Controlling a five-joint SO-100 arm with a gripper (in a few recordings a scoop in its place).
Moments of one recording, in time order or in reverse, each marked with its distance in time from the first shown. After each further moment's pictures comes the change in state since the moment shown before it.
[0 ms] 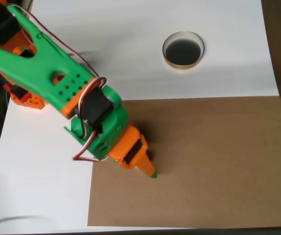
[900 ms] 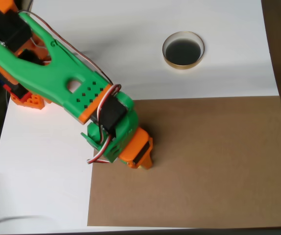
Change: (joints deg) arm -1.2 -6.5 -2.8 -1.0 1.3
